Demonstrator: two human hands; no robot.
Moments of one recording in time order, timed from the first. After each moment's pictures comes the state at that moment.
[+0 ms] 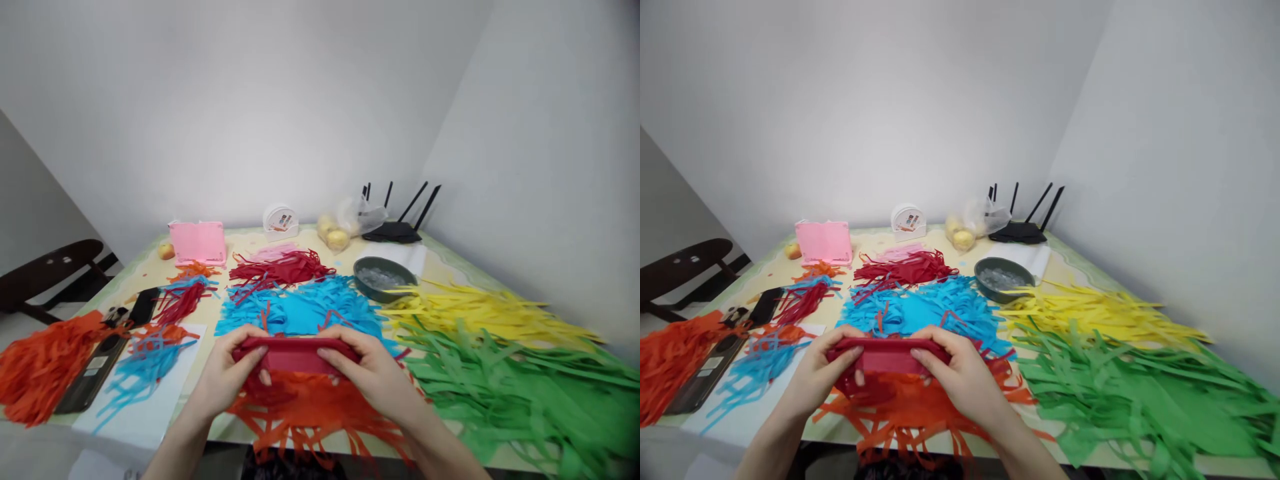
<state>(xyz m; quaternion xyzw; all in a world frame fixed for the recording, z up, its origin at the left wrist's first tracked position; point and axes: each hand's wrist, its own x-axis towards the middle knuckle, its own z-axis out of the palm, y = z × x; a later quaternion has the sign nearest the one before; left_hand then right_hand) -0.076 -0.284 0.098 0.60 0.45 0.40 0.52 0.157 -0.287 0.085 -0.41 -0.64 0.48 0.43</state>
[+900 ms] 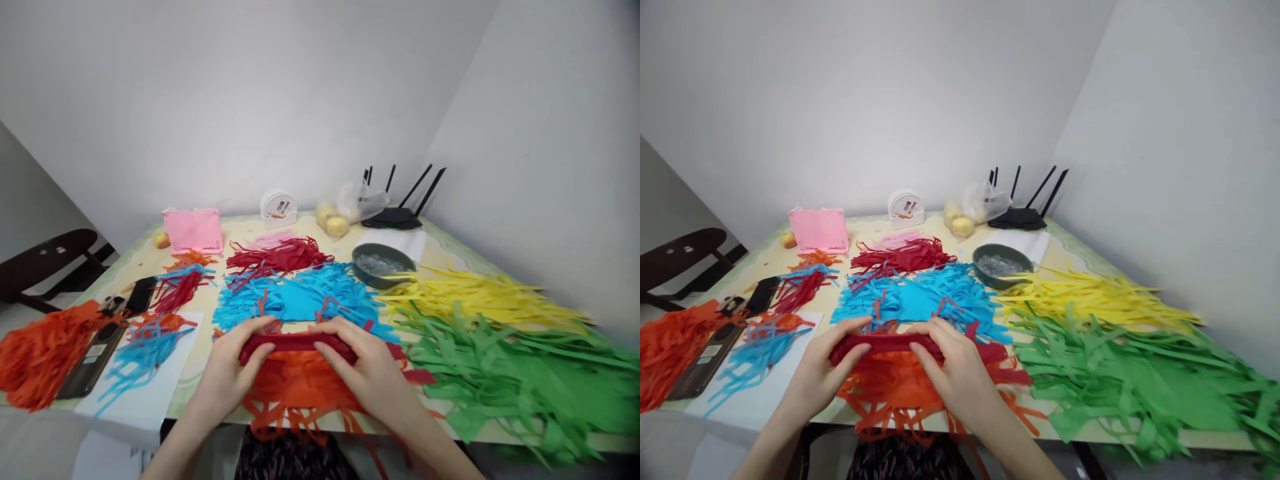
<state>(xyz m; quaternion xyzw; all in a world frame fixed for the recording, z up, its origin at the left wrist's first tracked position) -0.066 -0.293 0.098 0.74 0.50 0.36 0.27 0.157 -0.300 0.079 -0.47 -0.72 0.29 0.43</state>
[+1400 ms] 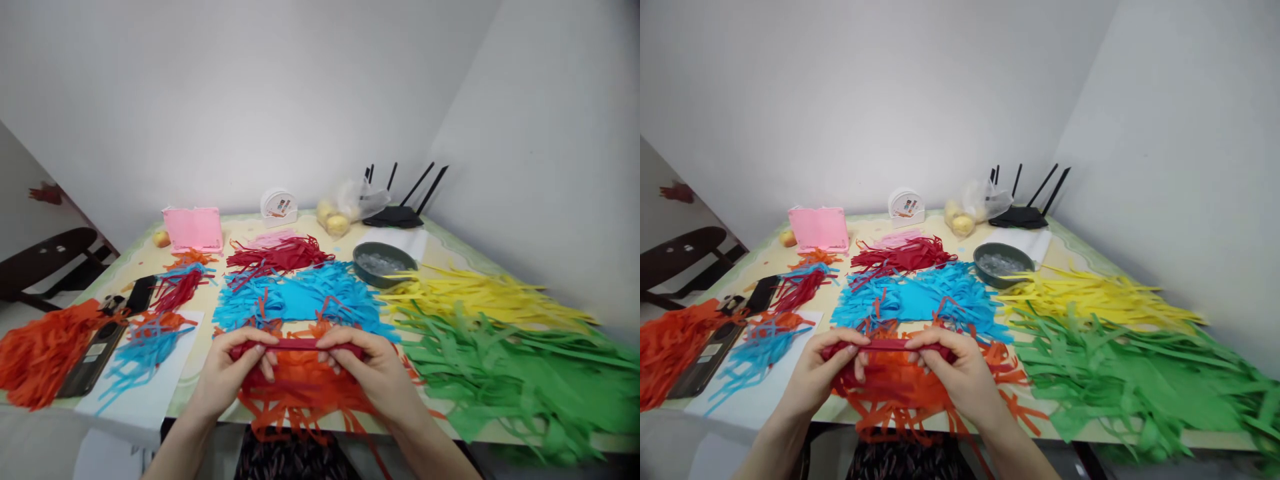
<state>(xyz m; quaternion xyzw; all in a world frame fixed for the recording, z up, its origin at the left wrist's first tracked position) -0.070 -0.294 0.082 0.56 0.41 0.43 0.57 0.154 -0.301 0.066 -0.40 -0.58 0.49 0.52</state>
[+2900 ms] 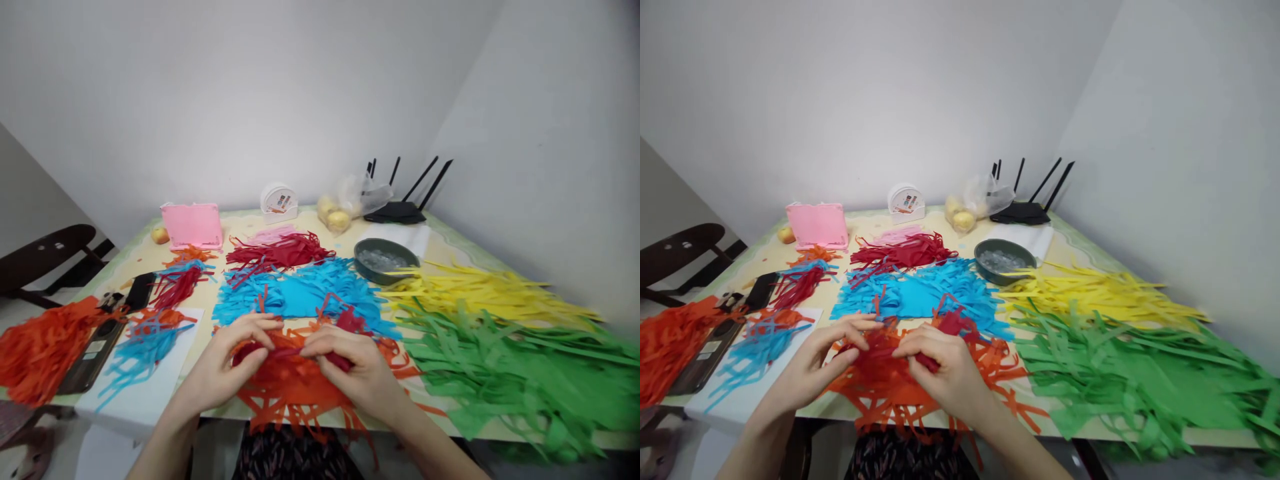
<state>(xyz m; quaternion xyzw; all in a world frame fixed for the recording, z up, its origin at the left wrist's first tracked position) -0.078 -0.284 0.107 0.80 0.38 0.30 0.35 0.148 -0.291 0.064 -0.31 -0.75 0.29 0.50</state>
